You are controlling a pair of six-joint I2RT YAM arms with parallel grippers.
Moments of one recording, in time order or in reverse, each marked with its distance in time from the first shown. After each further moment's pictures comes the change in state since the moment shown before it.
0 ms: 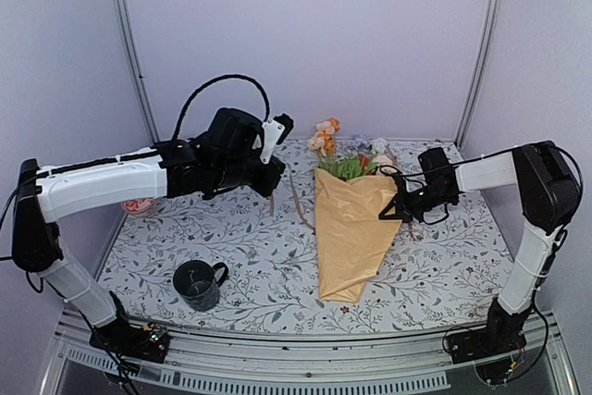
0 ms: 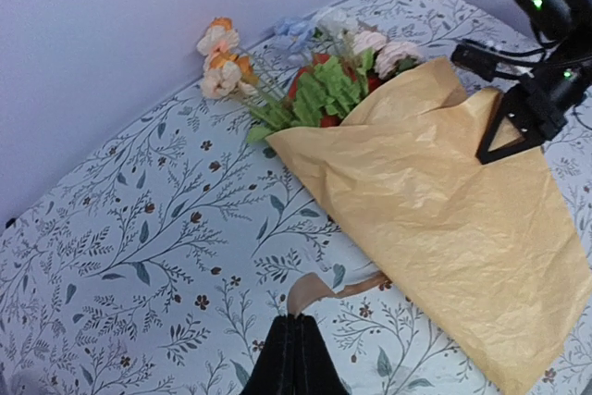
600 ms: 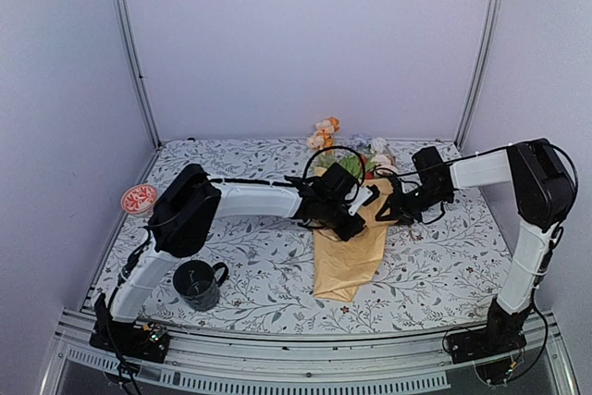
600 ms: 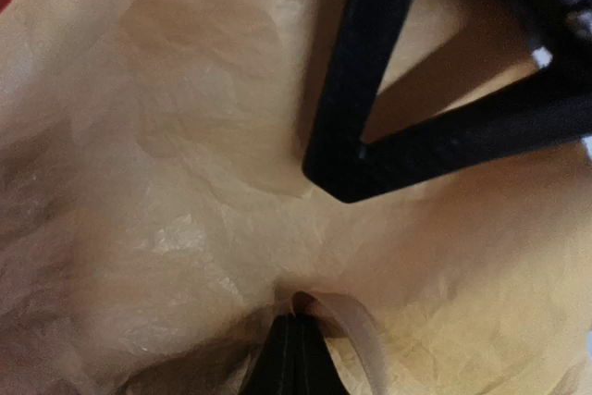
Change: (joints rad) left arm -0.074 0.904 0.661 0.009 0.439 0.021; right arm 0.025 0.040 0.063 -0.076 0.070 -0.031
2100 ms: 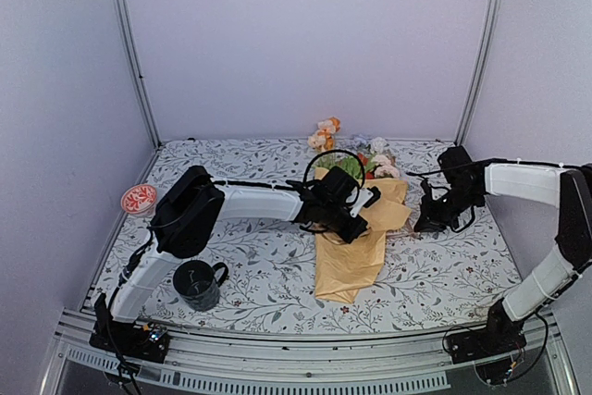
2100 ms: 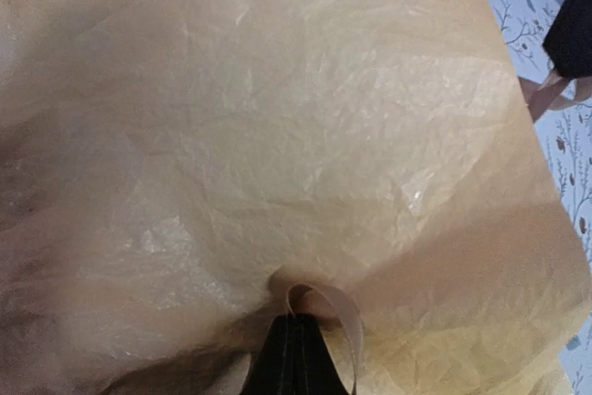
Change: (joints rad) left arm -0.002 0.034 -0.004 0.051 0.066 -0.076; right arm -0.034 -0.352 -0.151 -0.312 0.298 -0.041
